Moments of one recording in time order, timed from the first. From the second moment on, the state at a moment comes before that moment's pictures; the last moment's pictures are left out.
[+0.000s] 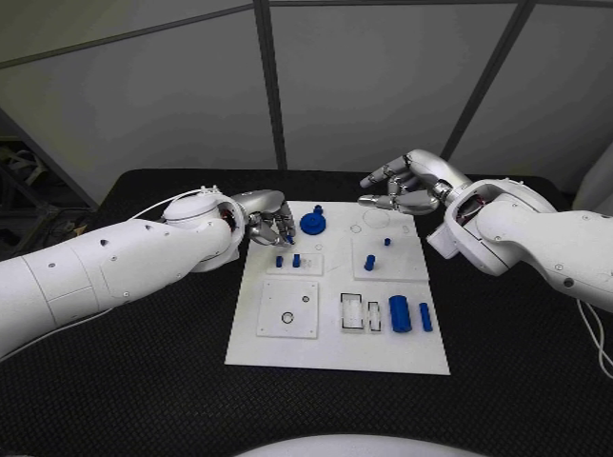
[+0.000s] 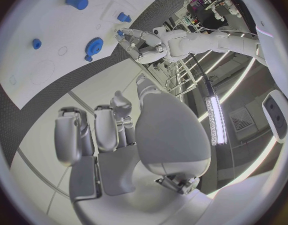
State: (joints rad) left arm 1.17 -0.69 0.04 1.29 -1.40 -0.09 -0.09; left_hand 1.49 -0.13 0.37 0.01 0.13 1.13 0.13 0.08 0.19 1.25 0.06 0.09 0.07 1.46 -0.01 1.22 0.97 0.15 1.22 0.09 1.10 1.05; right arm 1.24 -0.79 0.04 1.50 -1.00 -0.37 0.00; right_hand 1.35 -0.15 0.11 0.28 0.12 0.94 0.12 0.07 0.08 1.30 0.04 1.03 1.11 1.47 -0.04 1.32 1.23 0.02 1.47 0.07 1.45 1.31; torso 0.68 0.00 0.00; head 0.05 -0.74
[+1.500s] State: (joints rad) left arm 1.16 -0.64 0.04 1.24 -1.40 -0.07 -0.10; left_hand 1.48 -0.14 0.37 0.01 0.12 1.13 0.13 0.08 0.19 1.25 0.06 0.09 0.07 1.46 -0.01 1.22 0.97 0.15 1.22 0.09 1.10 1.05; right arm 1.24 -0.79 0.04 1.50 -1.00 -0.36 -0.01; right_hand 1.35 -0.15 0.11 0.28 0.12 0.94 0.12 0.07 0.08 1.30 0.04 1.03 1.11 1.47 -0.04 1.32 1.23 0.02 1.47 0.07 1.45 1.31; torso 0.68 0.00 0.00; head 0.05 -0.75
